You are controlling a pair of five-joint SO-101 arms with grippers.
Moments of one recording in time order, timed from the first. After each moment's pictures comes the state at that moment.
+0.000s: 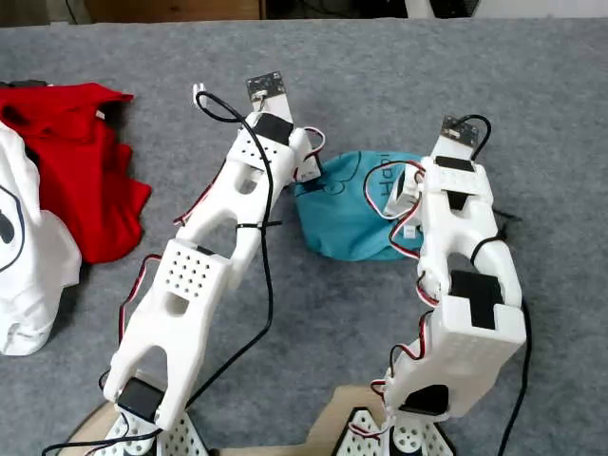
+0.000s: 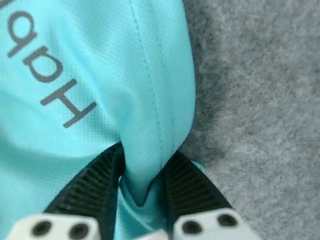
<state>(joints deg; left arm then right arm) 20.7 61.1 -60.7 78.7 28.4 6.2 17.6 18.4 56.2 -24.0</state>
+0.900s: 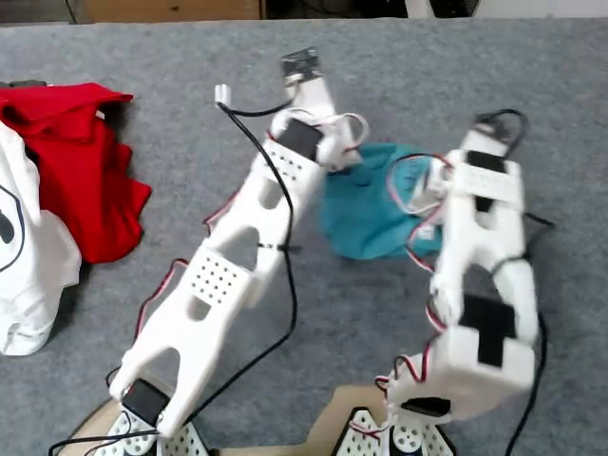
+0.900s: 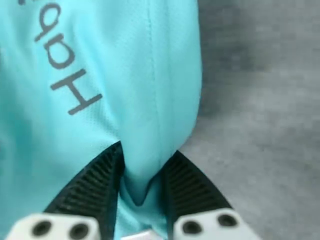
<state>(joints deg) 29.5 68.7 -90.7 80.7 31.4 13.4 3.9 18.3 66.7 -24.0</state>
